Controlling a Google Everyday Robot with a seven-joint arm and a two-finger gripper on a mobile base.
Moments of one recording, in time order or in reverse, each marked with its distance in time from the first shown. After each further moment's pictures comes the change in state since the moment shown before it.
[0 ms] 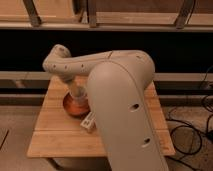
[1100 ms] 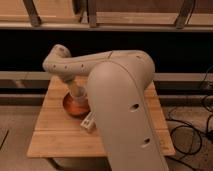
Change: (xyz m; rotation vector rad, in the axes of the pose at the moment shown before) arm 0.000 0.000 0.000 0.000 0.000 0.000
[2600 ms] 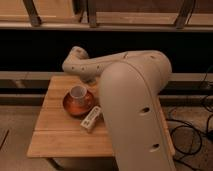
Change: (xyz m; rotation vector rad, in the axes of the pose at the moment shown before) arm 0.124 0.056 0.027 -0.094 0.197 0.118
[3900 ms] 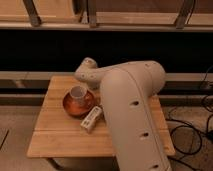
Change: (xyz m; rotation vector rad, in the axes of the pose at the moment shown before) arm -0.009 0.001 0.096 -0.030 -0.075 0.009
